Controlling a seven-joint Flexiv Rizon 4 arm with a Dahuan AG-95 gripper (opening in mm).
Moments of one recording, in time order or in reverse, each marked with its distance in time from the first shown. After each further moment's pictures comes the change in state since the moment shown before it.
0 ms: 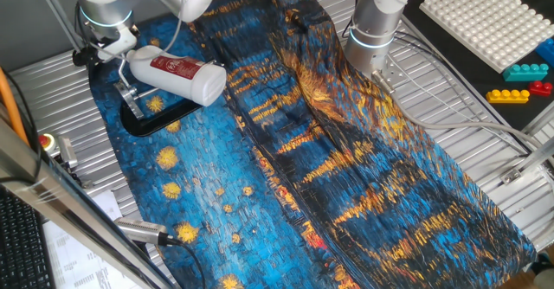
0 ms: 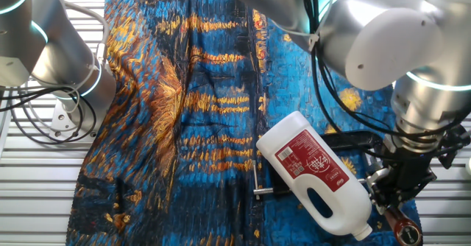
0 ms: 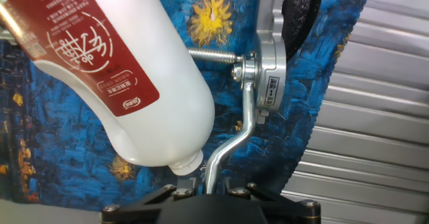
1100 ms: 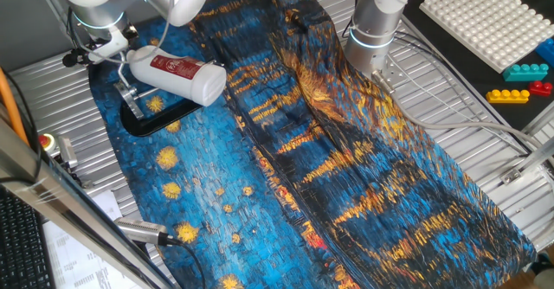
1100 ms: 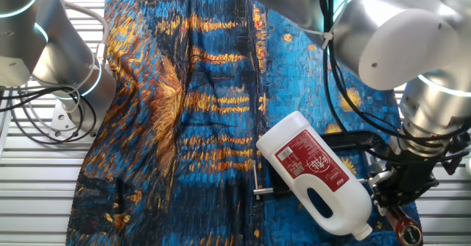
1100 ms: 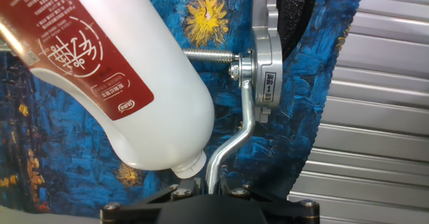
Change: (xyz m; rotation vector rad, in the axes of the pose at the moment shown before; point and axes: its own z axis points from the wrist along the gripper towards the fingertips) arm 0.000 -0.001 0.002 -0.041 -0.018 0.038
